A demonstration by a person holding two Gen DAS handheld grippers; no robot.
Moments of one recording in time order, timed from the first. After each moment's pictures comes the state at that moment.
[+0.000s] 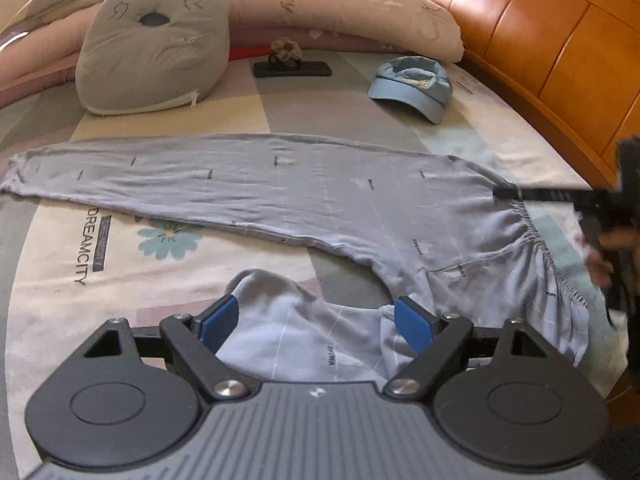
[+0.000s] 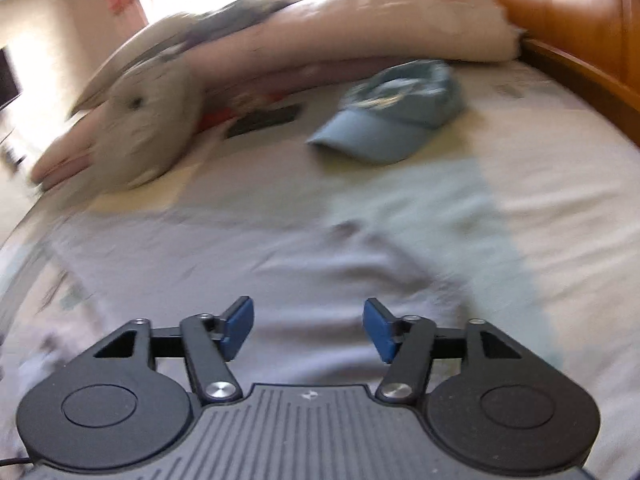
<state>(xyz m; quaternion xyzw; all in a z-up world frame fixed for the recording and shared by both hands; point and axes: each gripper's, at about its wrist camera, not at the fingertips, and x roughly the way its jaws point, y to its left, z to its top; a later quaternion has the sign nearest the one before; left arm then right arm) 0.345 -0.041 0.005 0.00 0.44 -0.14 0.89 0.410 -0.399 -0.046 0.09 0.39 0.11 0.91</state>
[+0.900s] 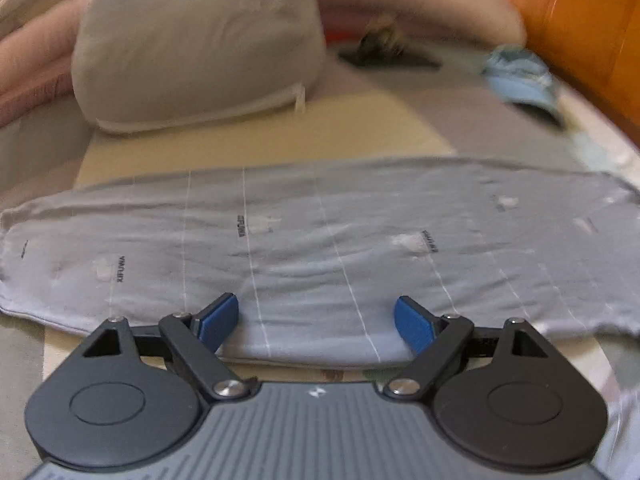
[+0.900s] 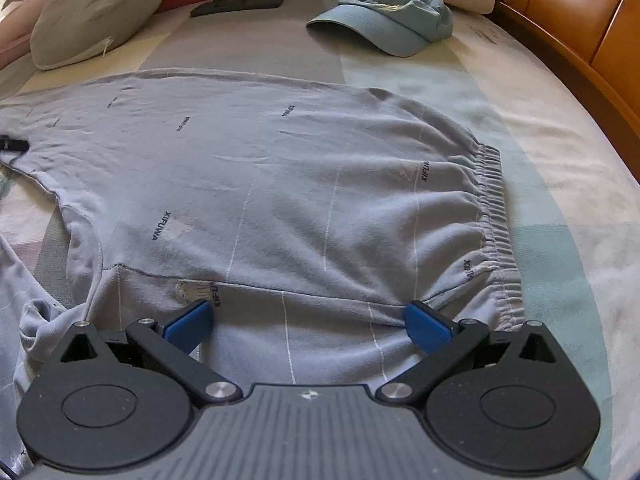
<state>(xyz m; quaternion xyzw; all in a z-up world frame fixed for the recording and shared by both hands) 0.534 0.097 -0.088 0.07 0.42 -0.18 0.89 0.381 -0.297 -0.081 0.00 0.49 -0.03 0.87</state>
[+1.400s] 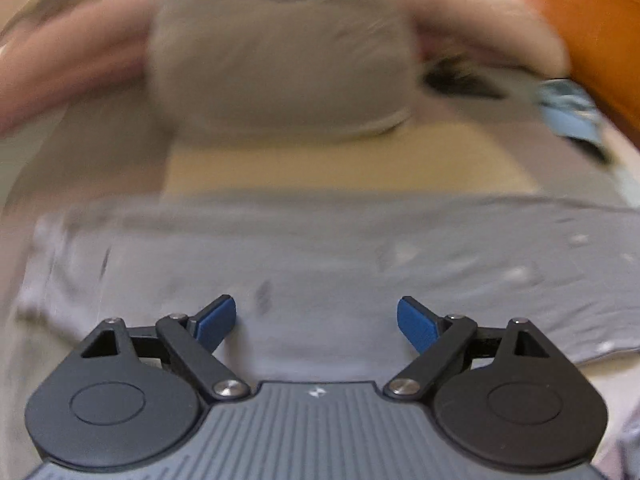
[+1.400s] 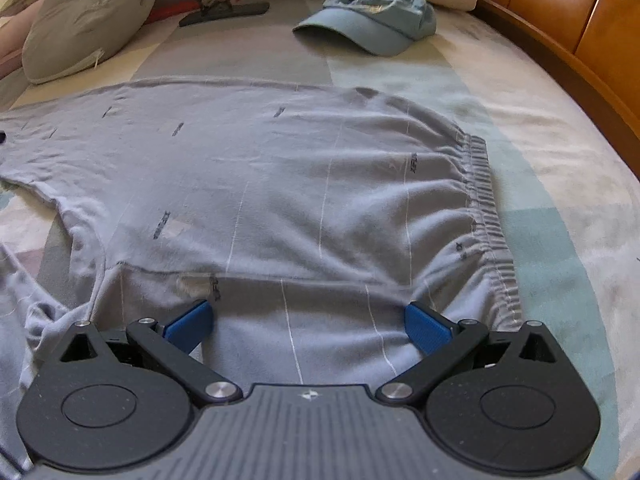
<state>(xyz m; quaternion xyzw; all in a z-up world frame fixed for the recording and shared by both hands) 0.568 0.172 -0.084 0.05 0.42 -0.12 0.90 0.372 -0.297 -0.077 0.02 0.49 -0.04 0.87</state>
